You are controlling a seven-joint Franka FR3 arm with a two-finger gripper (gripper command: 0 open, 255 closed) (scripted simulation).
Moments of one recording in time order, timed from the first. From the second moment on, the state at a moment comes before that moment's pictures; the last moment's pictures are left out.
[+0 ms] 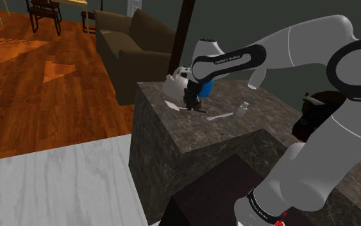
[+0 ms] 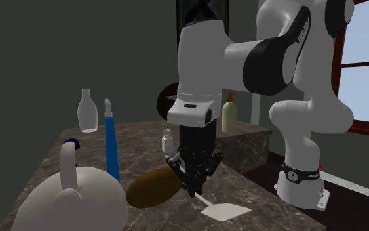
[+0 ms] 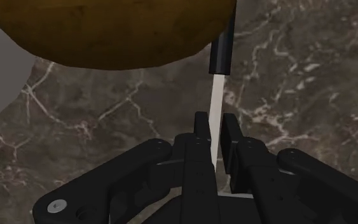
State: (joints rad) arm 0.25 -0.01 -0.23 -2.22 -0.08 2.20 -1.34
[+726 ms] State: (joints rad) arm 0.25 -0.07 -0.23 -2.13 -0.09 2.05 -1.34
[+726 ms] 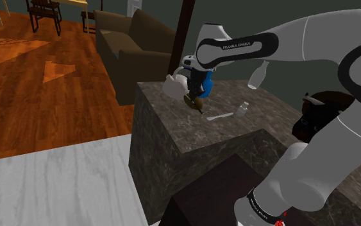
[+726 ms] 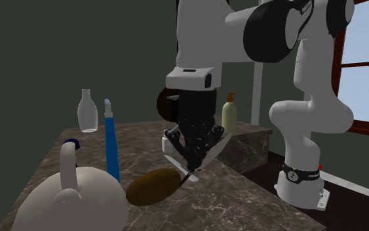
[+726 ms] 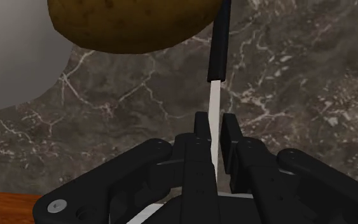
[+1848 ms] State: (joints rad) arm 0.26 -0.12 -0.22 -1.95 -0.09 1.82 -1.35
